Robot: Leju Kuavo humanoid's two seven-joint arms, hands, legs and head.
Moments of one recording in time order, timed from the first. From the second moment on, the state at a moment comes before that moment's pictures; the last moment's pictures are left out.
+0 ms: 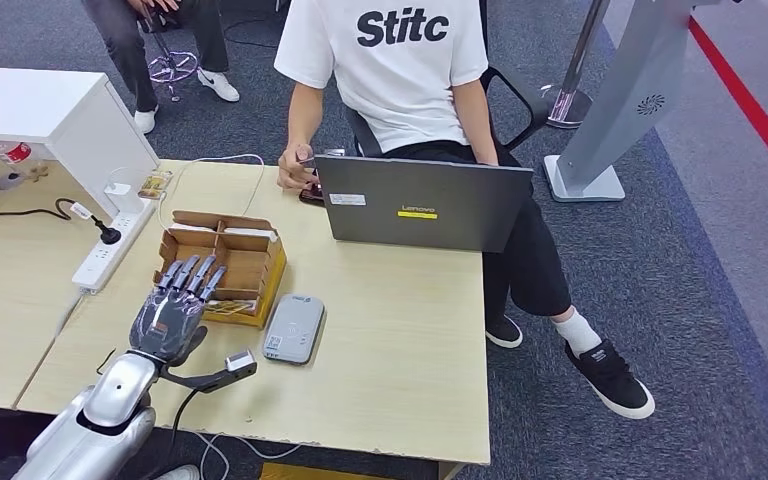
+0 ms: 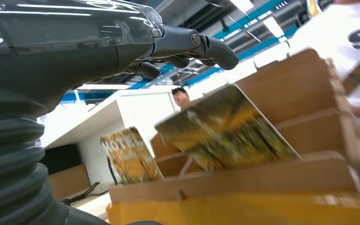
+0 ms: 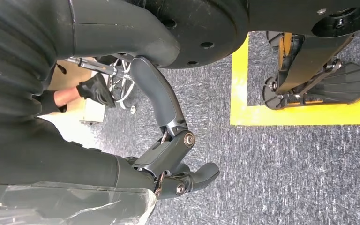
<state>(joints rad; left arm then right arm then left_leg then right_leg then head) -0.19 0.37 -0.22 -1.08 -1.37 0.45 -0.02 -0.04 0.10 -0.15 -0.18 0.11 -0.16 0.09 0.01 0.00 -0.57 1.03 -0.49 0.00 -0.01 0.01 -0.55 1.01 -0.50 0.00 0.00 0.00</state>
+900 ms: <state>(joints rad) -0.21 0.27 -0.18 -1.03 -1.21 0.48 -0.15 -0.04 0.11 -0.18 -0.18 0.13 -0.15 0.08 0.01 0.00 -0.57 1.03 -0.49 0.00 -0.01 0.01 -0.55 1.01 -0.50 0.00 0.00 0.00</state>
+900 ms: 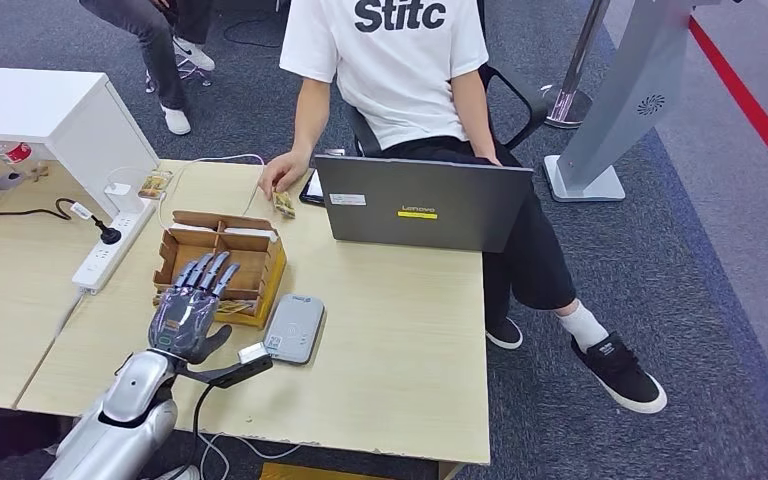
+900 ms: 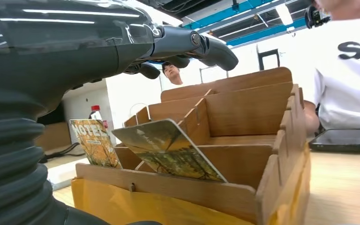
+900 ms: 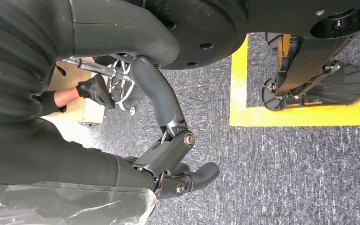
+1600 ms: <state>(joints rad) -0.19 0.25 -0.17 -1.05 -1.20 0.49 -0.17 -0.04 0.11 -0.19 -0.18 0.14 -0.15 0.08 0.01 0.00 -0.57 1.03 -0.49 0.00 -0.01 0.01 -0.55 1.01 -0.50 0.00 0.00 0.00</state>
